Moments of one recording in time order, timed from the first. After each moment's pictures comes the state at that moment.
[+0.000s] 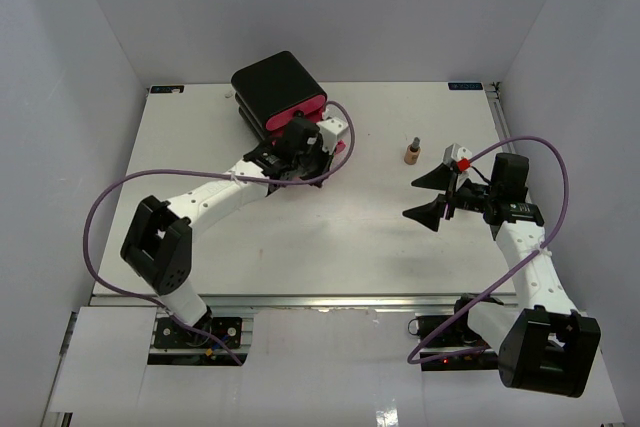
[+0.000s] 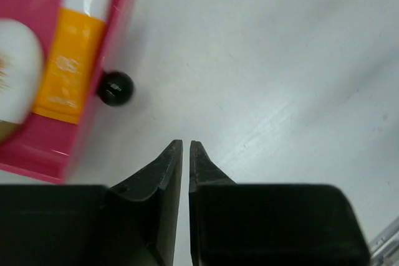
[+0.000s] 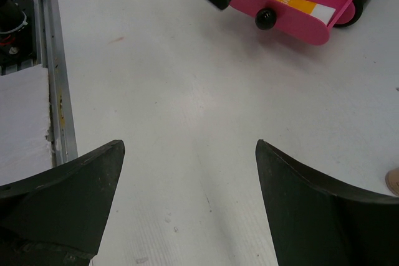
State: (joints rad) left arm -0.69 1.65 1.30 -0.31 0.08 0.00; right arm -0.10 1.02 0.70 -0.33 -1.30 -0.58
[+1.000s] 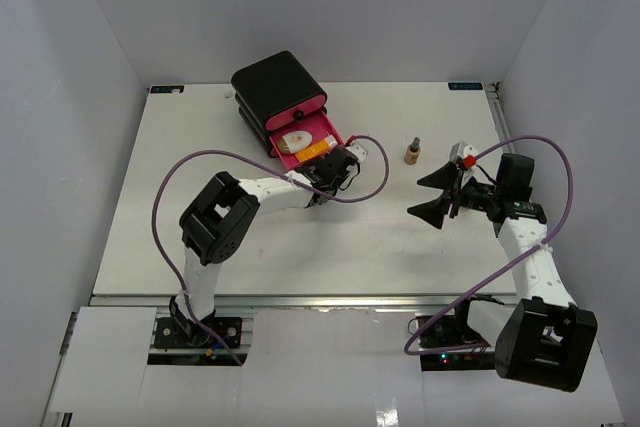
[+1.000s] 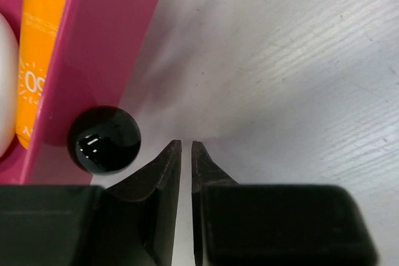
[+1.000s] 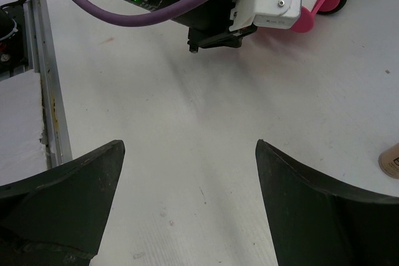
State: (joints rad) left arm -0.81 2.02 1.34 -0.14 -0.48 0.15; right arm -0.16 1.05 0.70 -0.33 -1.31 -0.58
